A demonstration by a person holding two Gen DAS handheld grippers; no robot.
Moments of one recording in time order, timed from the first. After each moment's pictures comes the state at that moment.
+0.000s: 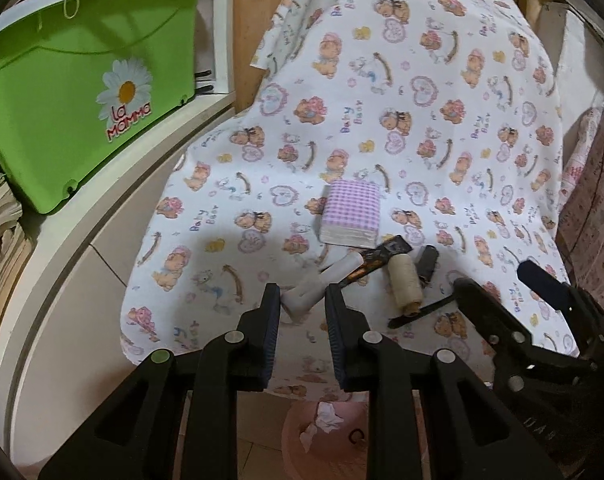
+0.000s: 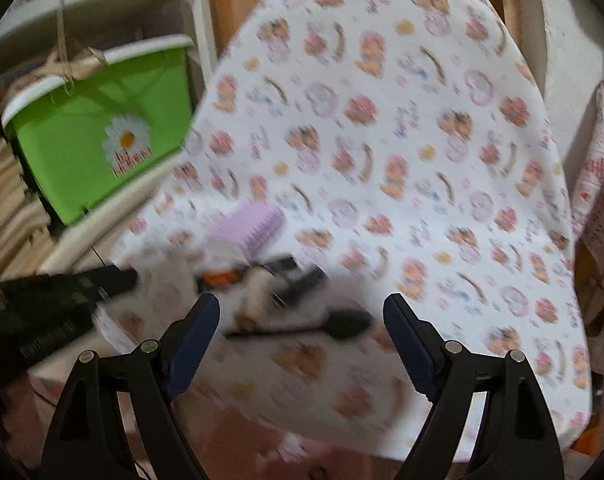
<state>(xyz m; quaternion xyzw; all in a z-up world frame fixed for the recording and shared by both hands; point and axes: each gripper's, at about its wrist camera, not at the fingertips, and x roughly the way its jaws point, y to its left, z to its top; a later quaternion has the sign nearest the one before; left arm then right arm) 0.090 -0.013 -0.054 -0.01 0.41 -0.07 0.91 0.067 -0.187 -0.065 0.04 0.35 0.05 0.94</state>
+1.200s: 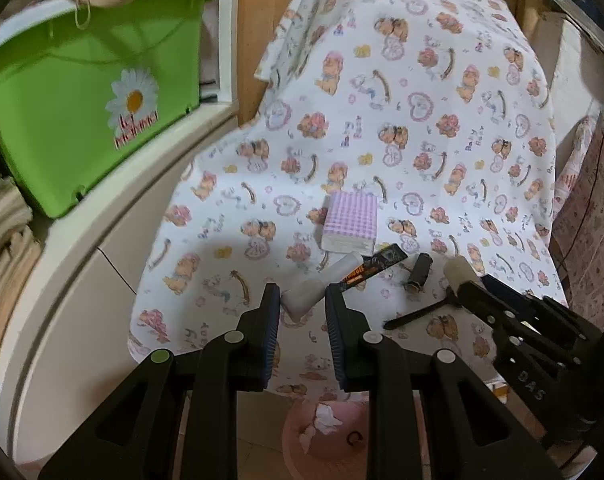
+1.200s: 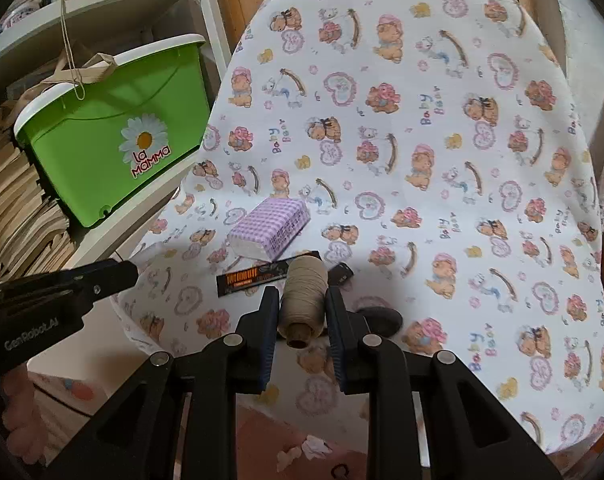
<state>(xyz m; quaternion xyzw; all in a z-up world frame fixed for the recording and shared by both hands) 0.075 -0.011 -0.036 -0.01 0.39 -0.07 0.92 0.074 -0.193 -0.069 0.07 0.37 0.10 0.92</state>
